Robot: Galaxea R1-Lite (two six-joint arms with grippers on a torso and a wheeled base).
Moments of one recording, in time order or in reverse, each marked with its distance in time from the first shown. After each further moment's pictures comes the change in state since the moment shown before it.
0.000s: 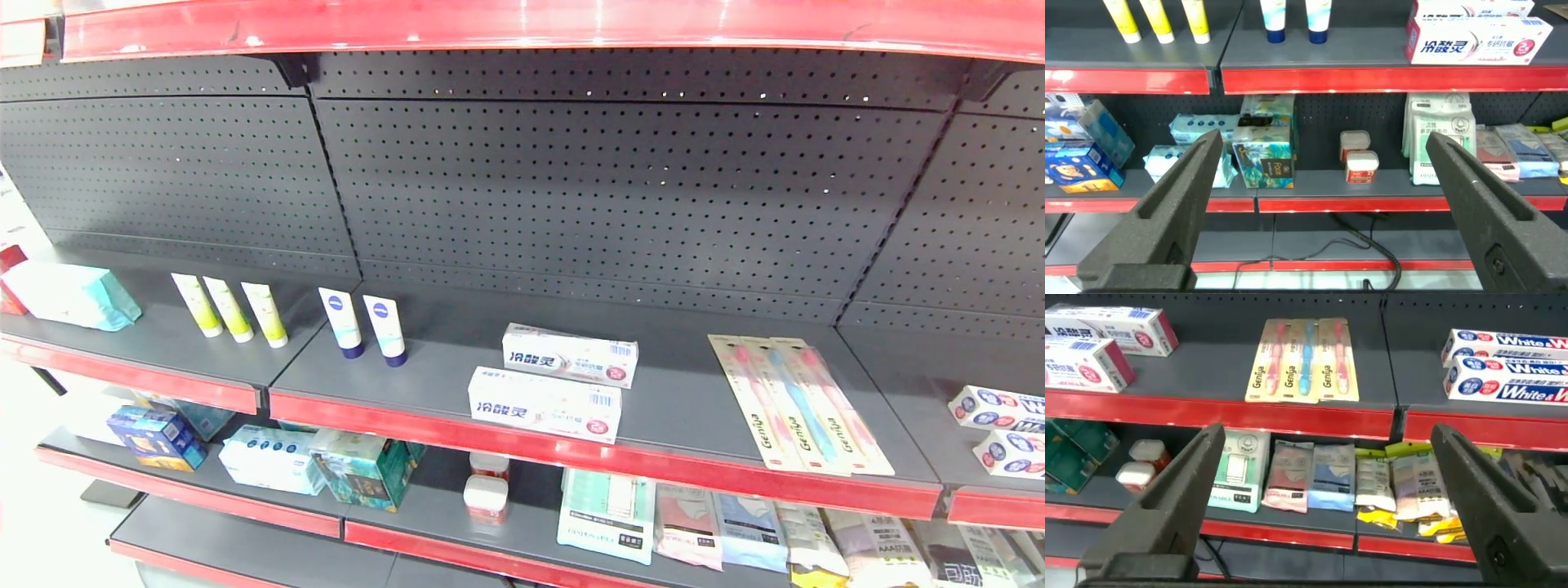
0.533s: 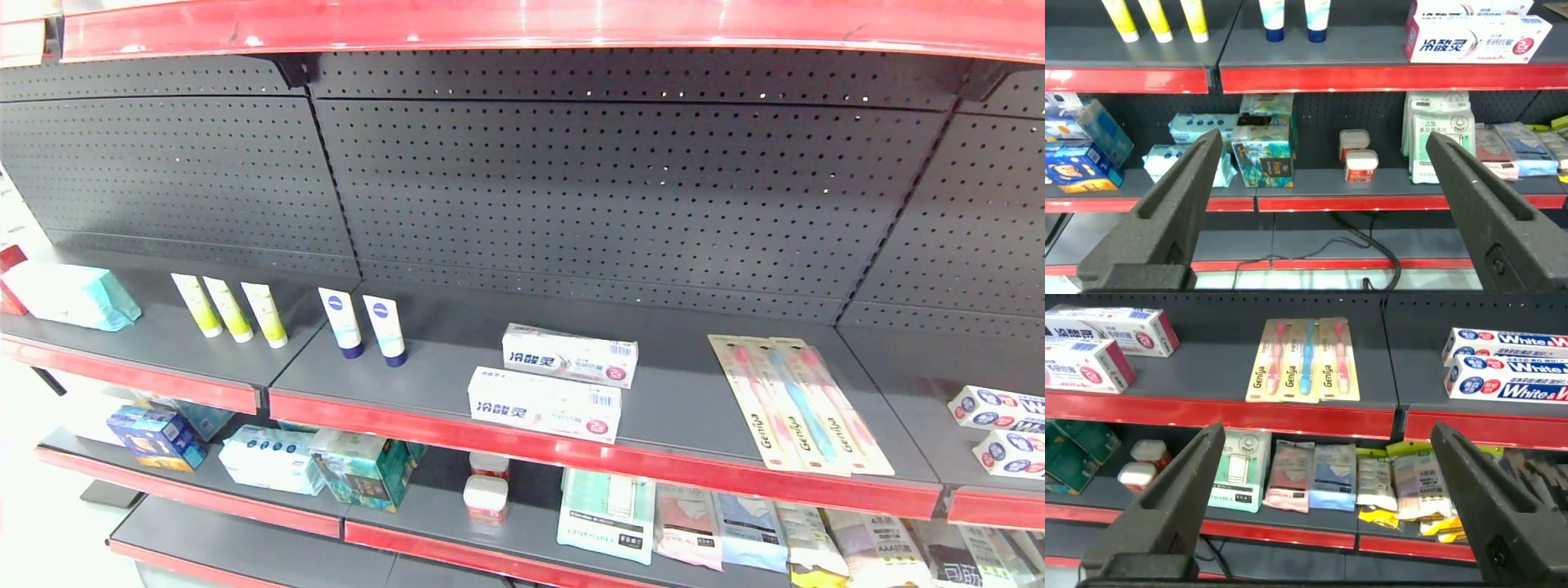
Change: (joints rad) left arm -0.001 0.004 0.000 0.001 -0.004 0.003; right arm 0.000 0.001 0.000 0.000 0.002 0.003
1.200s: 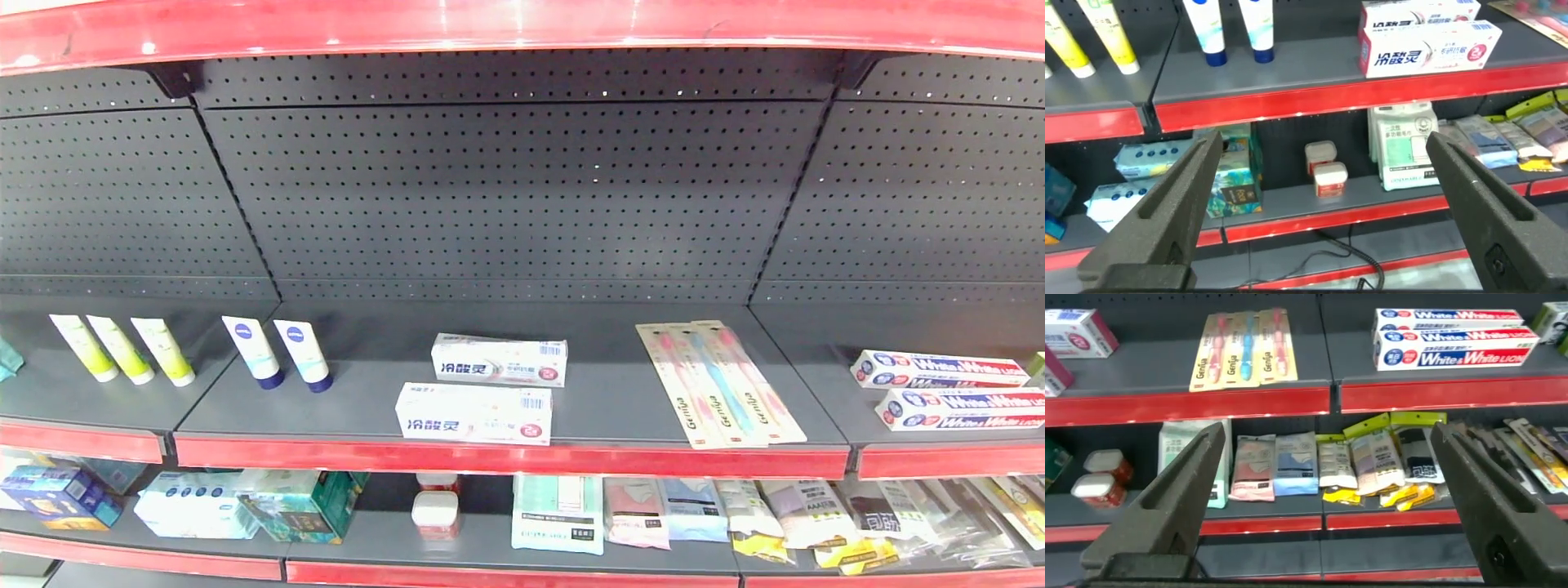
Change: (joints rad) left arm -0.001 -0.001 0.000 0.000 0.001 0.000; right arm 0.000 0.001 0.000 0.000 0.000 0.000
